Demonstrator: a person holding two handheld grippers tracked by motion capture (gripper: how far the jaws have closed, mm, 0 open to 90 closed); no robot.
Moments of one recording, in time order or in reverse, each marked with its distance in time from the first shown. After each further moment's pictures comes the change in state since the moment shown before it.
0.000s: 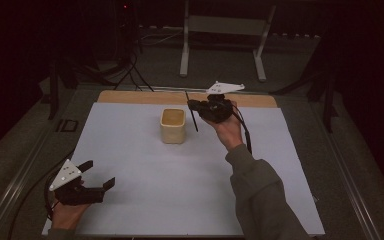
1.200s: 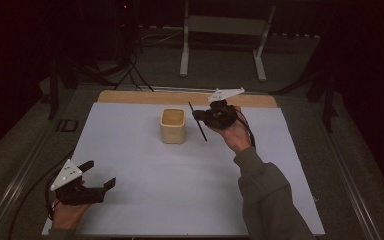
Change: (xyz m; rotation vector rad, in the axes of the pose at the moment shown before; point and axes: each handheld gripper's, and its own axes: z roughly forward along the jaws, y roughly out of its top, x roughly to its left) left arm -0.001 0.000 0.001 0.003 -0.002 0.002; right arm -0.002 -0.015 -0.009 0.148 0.029 -0.035
